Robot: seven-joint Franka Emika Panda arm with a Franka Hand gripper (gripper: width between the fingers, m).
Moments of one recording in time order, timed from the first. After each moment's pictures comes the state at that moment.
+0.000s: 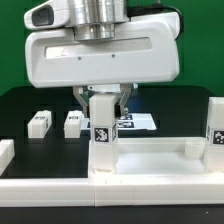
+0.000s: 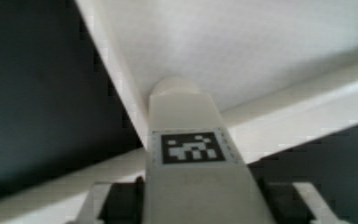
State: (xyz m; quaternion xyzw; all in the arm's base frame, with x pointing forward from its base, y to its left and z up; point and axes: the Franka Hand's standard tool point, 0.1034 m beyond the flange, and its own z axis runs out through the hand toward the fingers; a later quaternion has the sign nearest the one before) arm 0.629 -0.048 0.107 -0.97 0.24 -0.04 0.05
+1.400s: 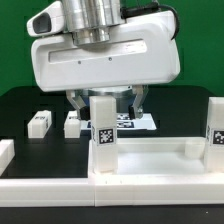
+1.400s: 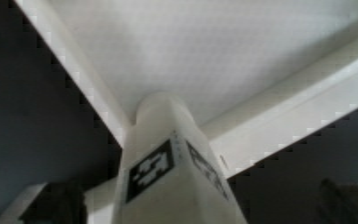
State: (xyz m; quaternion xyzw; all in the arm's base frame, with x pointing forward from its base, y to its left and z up) arm 0.628 -0.044 0.103 -0.97 0.22 -0.03 0.07
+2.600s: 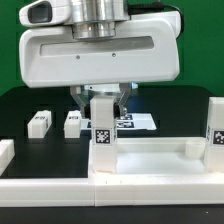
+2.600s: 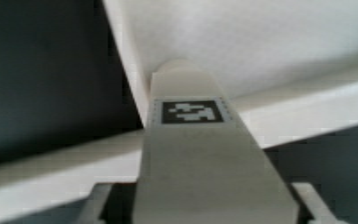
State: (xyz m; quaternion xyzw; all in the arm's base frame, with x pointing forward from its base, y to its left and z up) arm 0.639 -0.051 0.110 -0.97 0.22 -0.03 0.03
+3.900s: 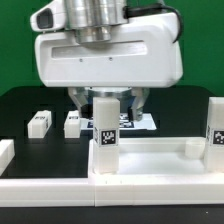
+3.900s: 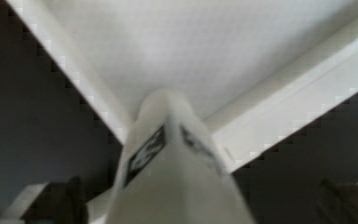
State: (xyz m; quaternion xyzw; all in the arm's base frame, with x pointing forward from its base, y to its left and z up) arm 0.633 -0.034 0.104 -0.97 0.23 -0.02 0.05
